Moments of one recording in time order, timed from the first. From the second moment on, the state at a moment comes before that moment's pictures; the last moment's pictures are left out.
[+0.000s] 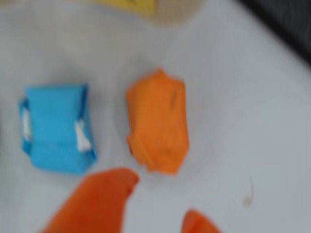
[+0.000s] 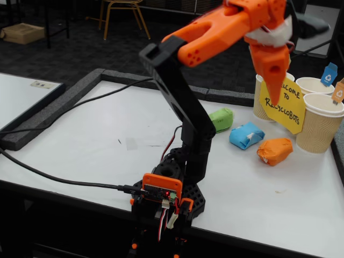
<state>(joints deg) 44.6 121.5 102.4 94.0 -64.2</state>
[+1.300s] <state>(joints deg) 49.6 93.7 113.1 60.7 -91.4</state>
